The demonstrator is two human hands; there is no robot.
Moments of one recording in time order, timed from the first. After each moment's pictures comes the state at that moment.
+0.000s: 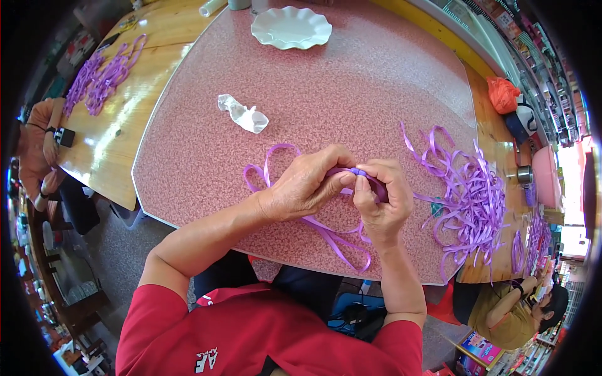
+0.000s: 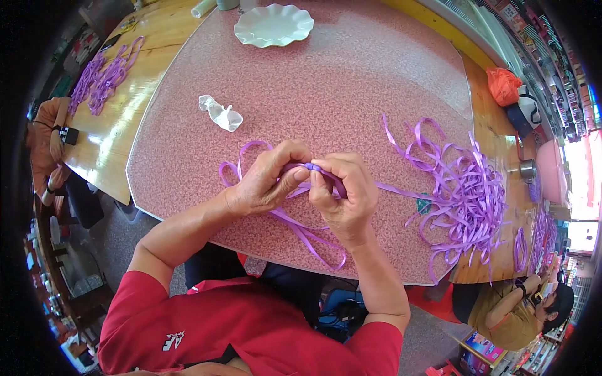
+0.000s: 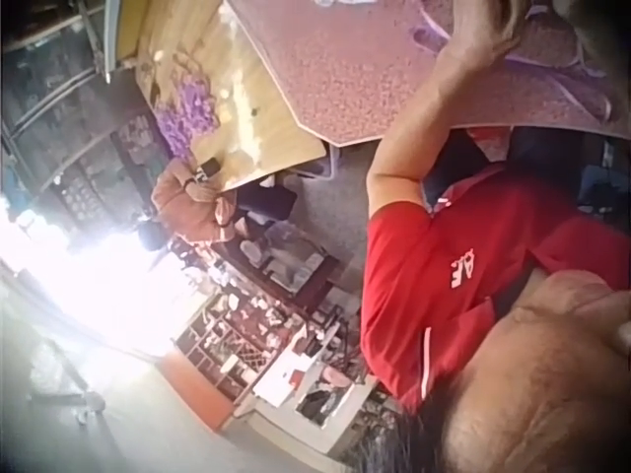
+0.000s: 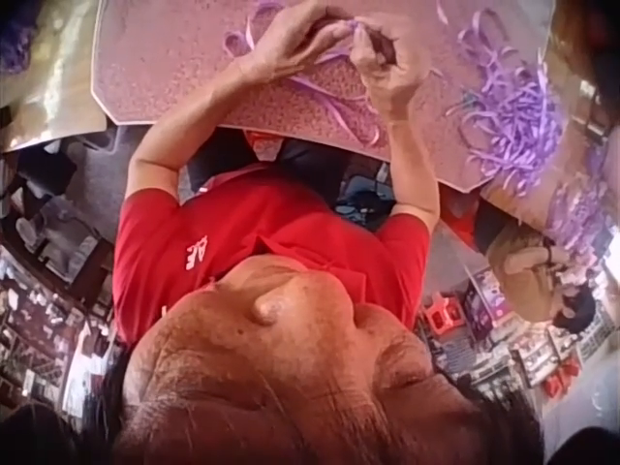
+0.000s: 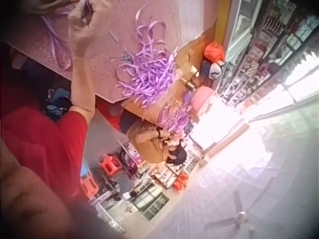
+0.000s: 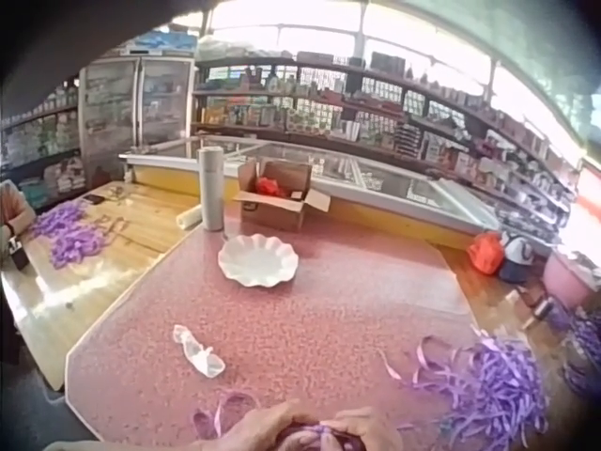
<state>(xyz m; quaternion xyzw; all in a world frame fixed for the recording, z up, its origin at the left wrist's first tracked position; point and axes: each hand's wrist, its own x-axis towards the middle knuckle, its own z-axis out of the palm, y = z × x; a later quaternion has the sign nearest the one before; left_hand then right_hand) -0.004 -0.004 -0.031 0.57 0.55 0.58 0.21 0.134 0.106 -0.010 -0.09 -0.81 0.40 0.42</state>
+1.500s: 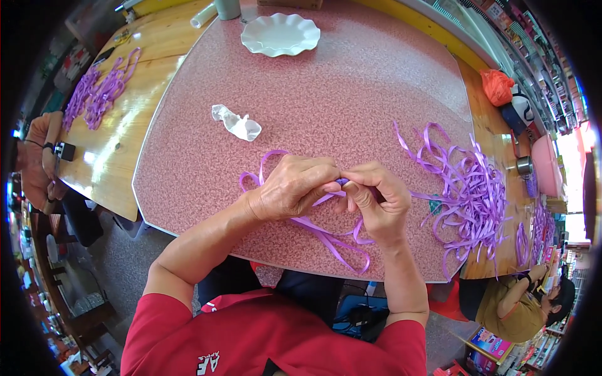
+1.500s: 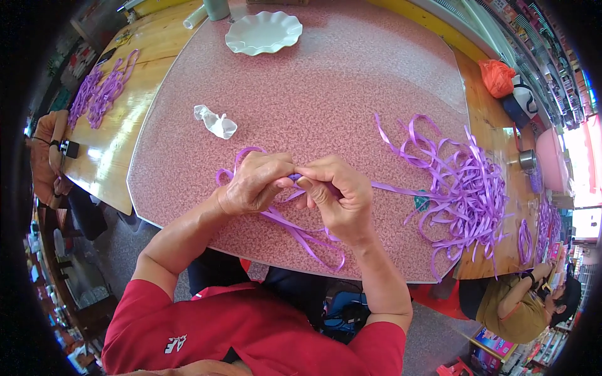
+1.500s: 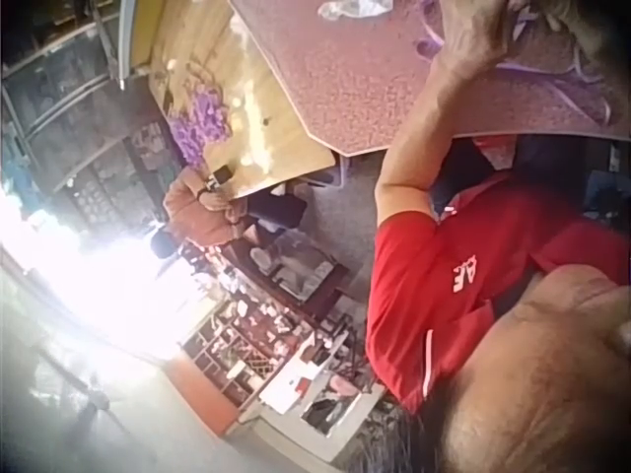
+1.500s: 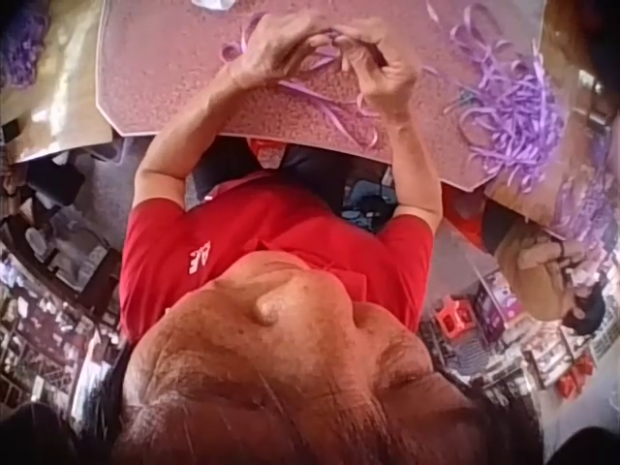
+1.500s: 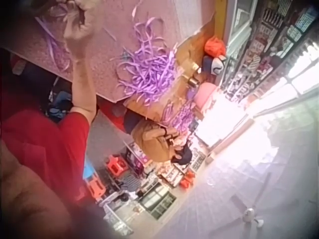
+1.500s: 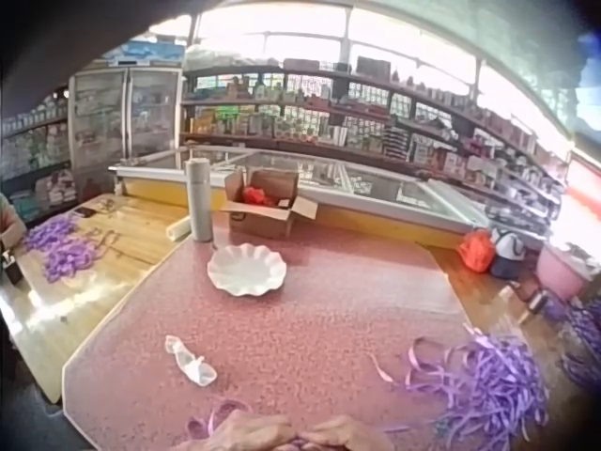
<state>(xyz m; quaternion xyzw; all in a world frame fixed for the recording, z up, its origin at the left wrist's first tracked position) -0.018 -0.005 -0.021 0.68 0.51 0.52 0.09 0.139 0.110 -0.007 -0.02 -0.73 0.60 0.33</state>
